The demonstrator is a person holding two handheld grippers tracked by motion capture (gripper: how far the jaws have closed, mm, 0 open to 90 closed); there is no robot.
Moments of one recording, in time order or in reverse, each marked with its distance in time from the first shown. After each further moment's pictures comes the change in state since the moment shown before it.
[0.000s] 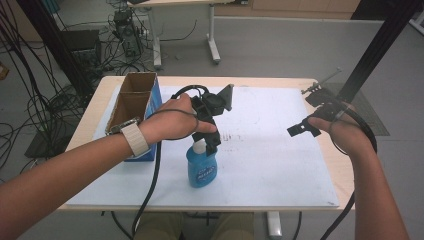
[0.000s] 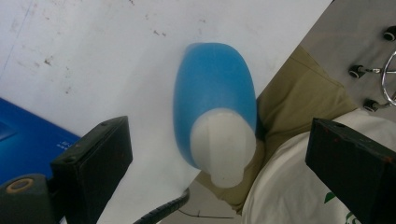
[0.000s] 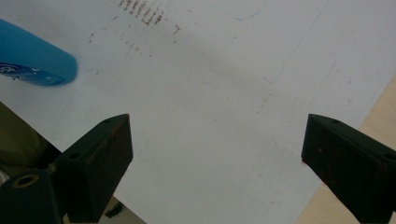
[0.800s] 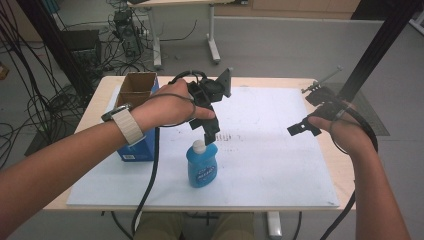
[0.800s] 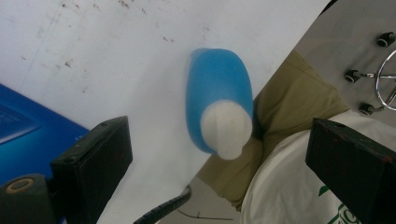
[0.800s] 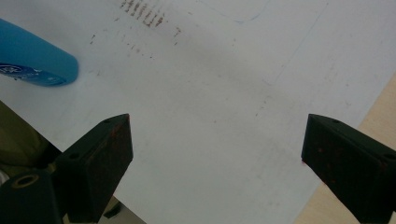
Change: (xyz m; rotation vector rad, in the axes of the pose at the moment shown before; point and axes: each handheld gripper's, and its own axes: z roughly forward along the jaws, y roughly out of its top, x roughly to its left) left arm 0.007 -0.005 -0.028 -0.021 -0.004 -0.008; right arm 0.002 0.001 -0.002 -0.004 -0.001 -0.009
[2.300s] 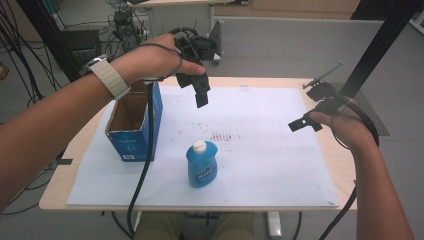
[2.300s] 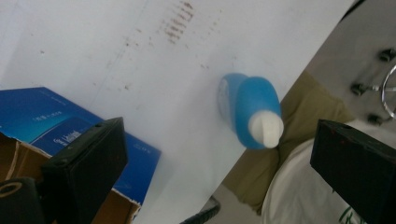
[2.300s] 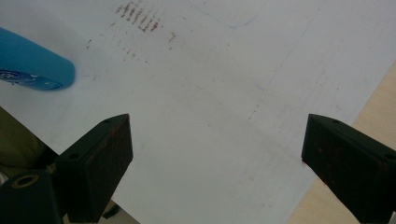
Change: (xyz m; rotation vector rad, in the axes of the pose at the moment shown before) left arm 0.040 -0.005 -0.075 -0.098 0.013 0.004; right arm -0.006 0.008 -0.005 0.003 -0.006 -0.001
